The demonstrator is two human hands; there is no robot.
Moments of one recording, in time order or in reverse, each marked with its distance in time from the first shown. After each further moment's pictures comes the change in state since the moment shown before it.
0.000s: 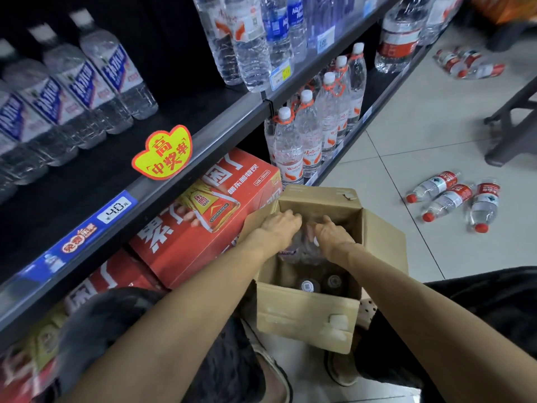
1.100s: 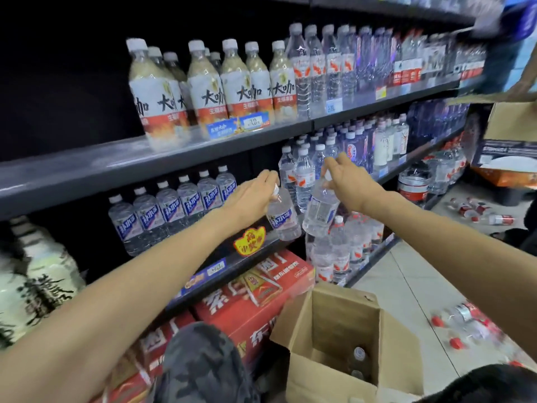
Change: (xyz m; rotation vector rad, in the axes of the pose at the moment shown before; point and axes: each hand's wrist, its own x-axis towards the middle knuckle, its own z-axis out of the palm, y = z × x) left_hand -0.211 -0.090 -0.247 0.055 0.813 -0.150; right_hand -0.138 -0.089 -0.319 -0.148 0.775 -0.350
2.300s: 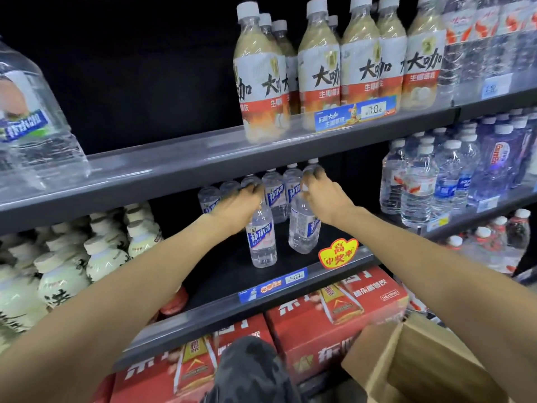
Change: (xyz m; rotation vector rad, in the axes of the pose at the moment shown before) left_hand -0.085 -0.186 0.014 0.385 -0.270 -0.386; right_hand 0.134 -0.188 0.114 0.256 -0.037 -0.280
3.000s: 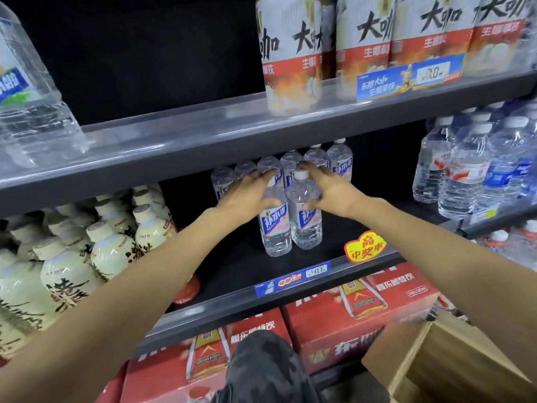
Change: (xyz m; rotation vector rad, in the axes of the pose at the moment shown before) left_hand 0.005 -0.023 0.029 -0.427 -0.059 -0.129; right_hand 0.029 -0.003 0.048 0.255 -0.238 -0.088
